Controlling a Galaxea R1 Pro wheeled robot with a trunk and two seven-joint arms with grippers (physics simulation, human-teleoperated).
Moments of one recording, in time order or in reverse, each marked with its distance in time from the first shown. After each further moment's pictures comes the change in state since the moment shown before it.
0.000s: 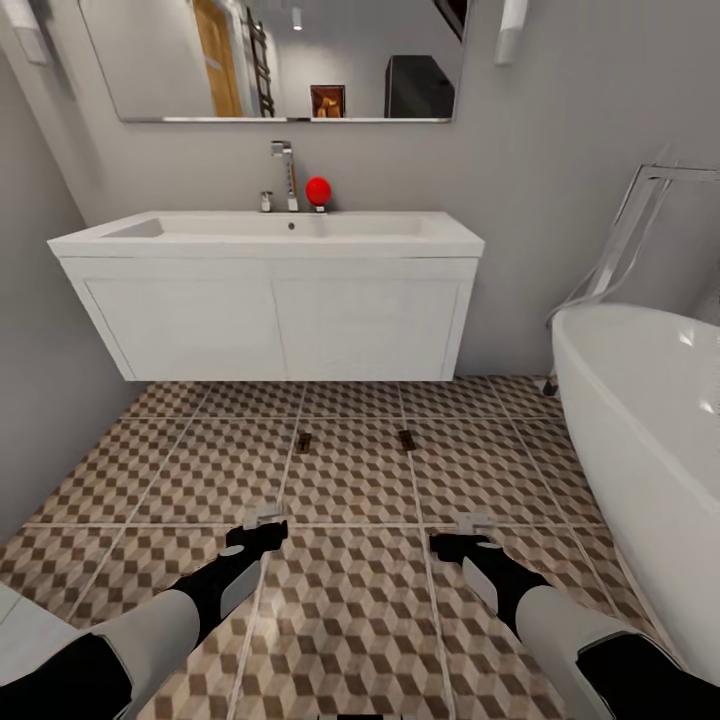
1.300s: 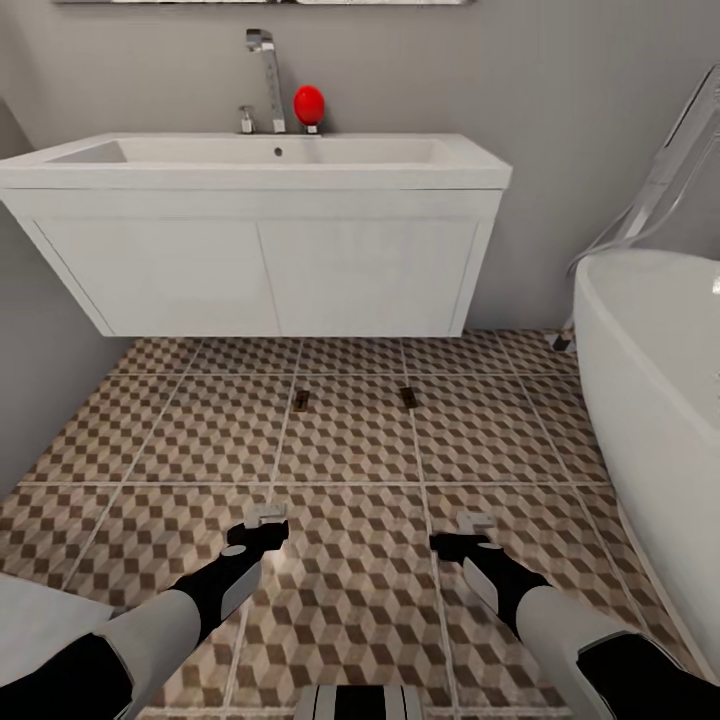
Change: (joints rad) left arm 0.000 -0.002 0.002 -0.001 -0.058 0.000 0.002; right arm 0.000 -0.001 0.000 0.002 0.001 -0.011 0.008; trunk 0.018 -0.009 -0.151
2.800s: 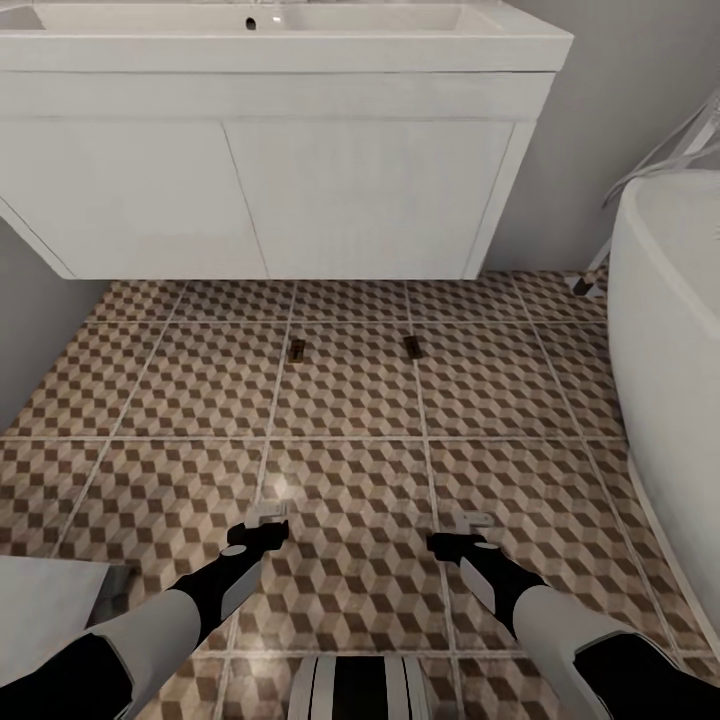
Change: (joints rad) left arm 0.000 0.000 -0.001 -0.001 -0.002 0.000 0.000; right arm -0.001 0.011 0.001 0.001 0.000 -0.001 -0.001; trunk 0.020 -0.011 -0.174
